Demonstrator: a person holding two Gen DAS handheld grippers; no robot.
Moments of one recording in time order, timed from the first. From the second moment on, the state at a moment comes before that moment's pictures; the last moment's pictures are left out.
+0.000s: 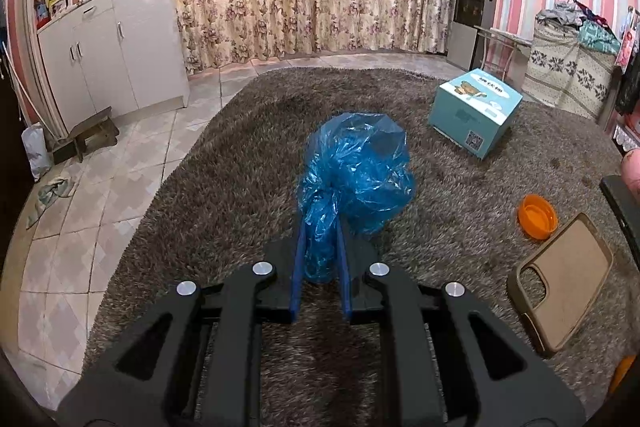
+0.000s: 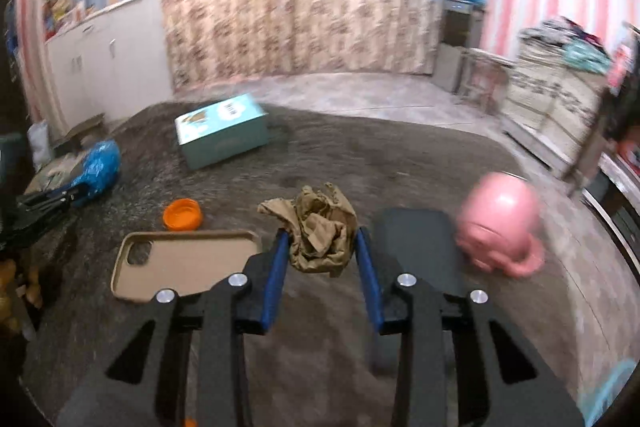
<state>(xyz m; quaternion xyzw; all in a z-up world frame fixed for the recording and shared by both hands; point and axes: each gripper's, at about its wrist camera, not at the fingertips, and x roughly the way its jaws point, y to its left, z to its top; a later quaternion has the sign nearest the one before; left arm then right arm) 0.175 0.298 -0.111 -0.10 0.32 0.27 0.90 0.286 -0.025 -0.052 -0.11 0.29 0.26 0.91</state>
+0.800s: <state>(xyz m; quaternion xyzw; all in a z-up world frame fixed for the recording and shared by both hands) 0.193 0.105 -0.020 -0.02 0.26 0.09 0.96 0.191 -0.323 -0.041 0.00 0.24 -0.07 0.97</state>
